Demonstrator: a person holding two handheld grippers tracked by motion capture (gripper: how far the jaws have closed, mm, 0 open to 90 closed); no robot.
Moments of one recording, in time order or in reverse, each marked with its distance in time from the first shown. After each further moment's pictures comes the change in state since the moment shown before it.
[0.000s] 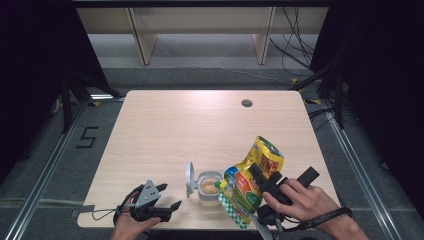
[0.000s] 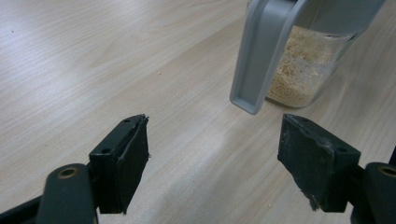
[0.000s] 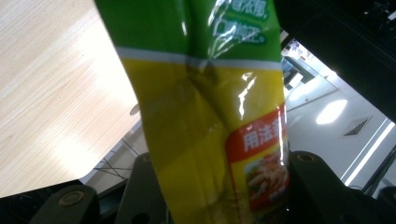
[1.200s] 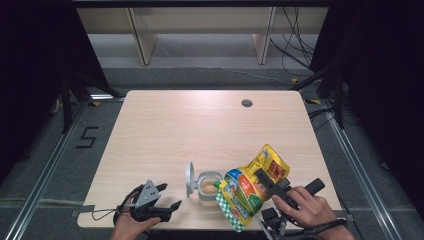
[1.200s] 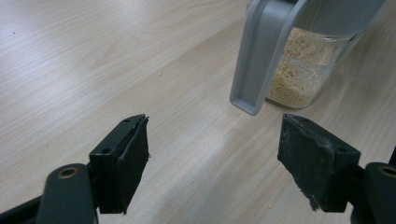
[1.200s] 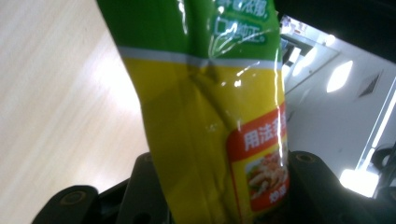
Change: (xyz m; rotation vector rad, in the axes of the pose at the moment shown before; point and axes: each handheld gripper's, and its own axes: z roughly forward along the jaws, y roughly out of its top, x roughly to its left) left arm 0.000 0.000 0.000 -0.007 0.001 0.001; right arm 0.042 0.011 0.004 -0.023 -0.055 0.358
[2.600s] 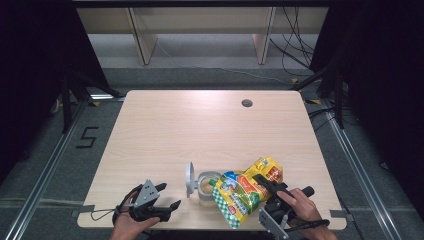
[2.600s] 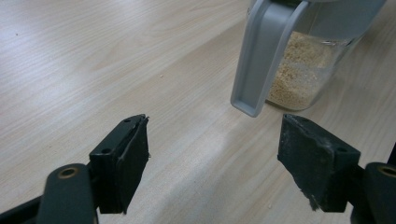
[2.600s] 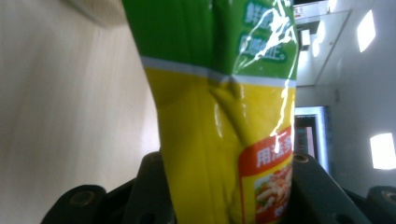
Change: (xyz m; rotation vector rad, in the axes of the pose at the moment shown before) left arm -0.001 0.000 -0.002 -0.010 -0.004 -0.030; right arm 0.043 -0.008 0.027 -0.174 0.050 0.439
